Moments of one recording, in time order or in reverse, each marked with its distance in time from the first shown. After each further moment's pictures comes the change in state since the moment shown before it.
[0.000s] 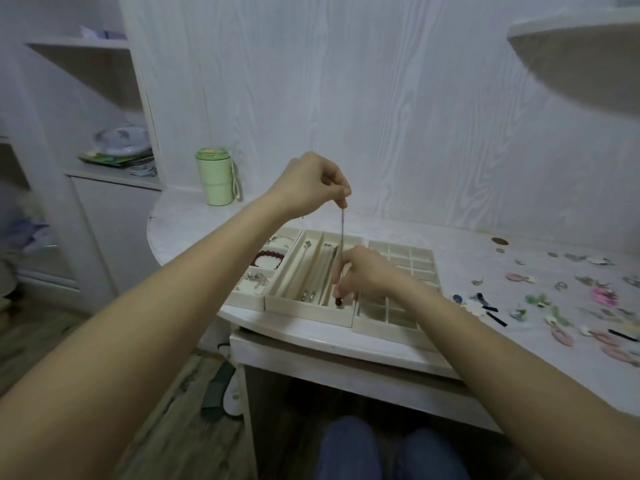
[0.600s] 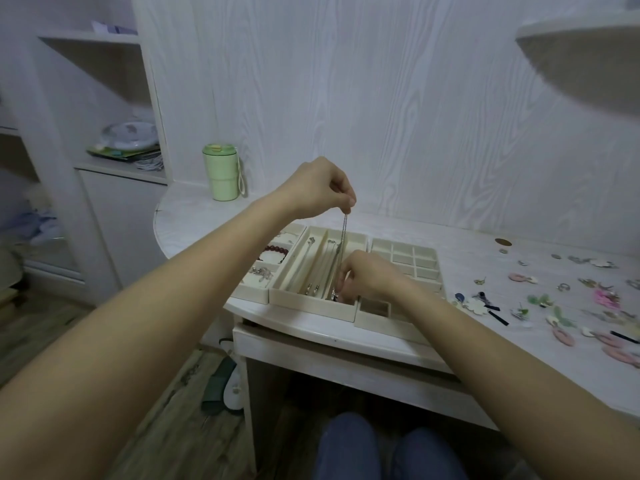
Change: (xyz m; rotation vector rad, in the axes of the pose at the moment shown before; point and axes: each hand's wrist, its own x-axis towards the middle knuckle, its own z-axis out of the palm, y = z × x) left_hand -0.004 -0.005 0.004 0.039 -0.083 -0.019; right_hand -0.001 0.003 0.012 -0.222 0.015 0.011
